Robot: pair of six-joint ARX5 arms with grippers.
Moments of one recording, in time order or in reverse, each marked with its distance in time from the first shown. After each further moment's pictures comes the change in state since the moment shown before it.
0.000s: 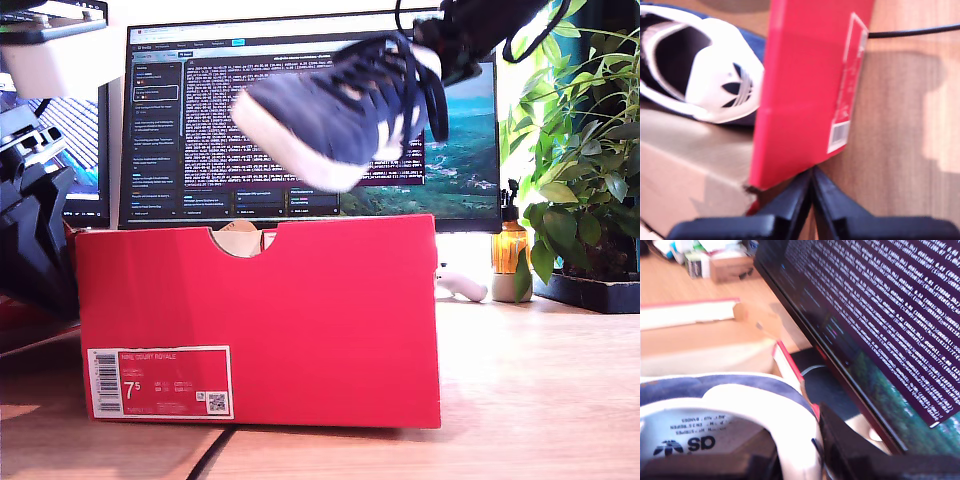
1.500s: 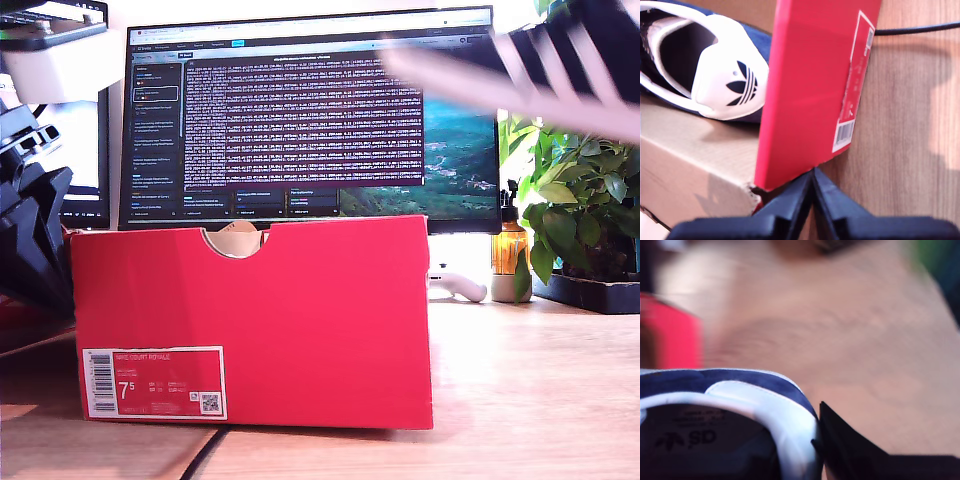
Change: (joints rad) left arm 0.000 0.000 0.000 0.007 -0.032 -0.001; right arm -0.359 -0.320 -0.005 -0.737 0.294 0.787
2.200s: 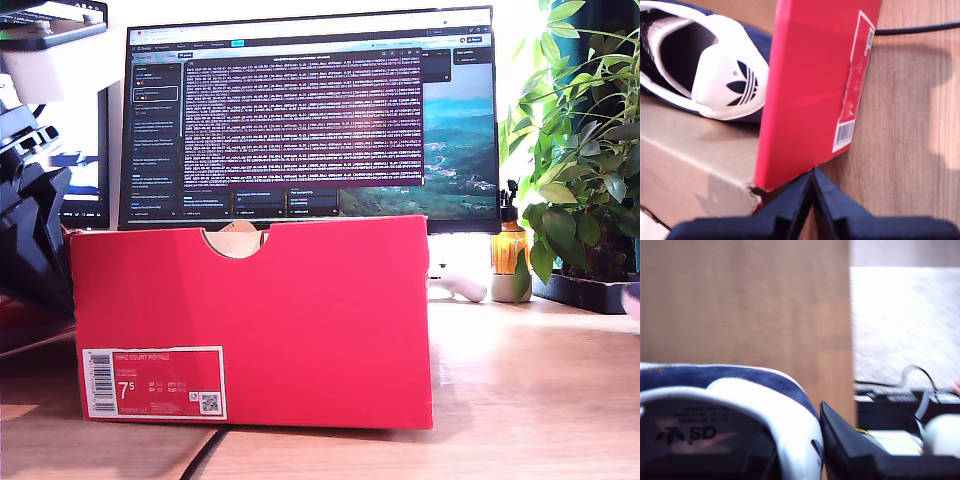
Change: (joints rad) left arm 0.000 0.000 0.000 0.000 0.000 0.000; right arm -0.008 0.062 -0.392 -0.142 0.484 1.228
